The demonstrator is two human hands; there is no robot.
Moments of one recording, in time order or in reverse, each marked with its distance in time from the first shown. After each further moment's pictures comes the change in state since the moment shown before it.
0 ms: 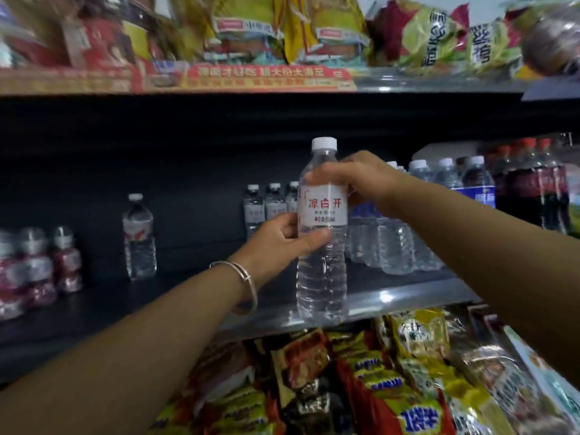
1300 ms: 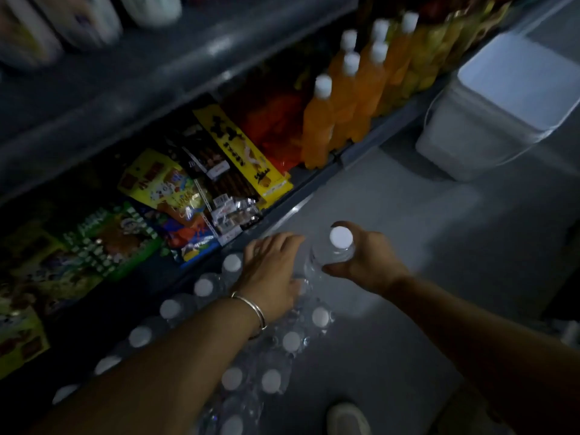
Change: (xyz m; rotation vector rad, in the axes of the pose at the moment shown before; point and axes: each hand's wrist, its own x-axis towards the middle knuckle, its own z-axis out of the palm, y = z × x) left_hand -0.468 -0.654 0.588 0.518 -0.931 -0.212; right_hand -0.767 0.730 0.213 -0.370 -0.076 1.111
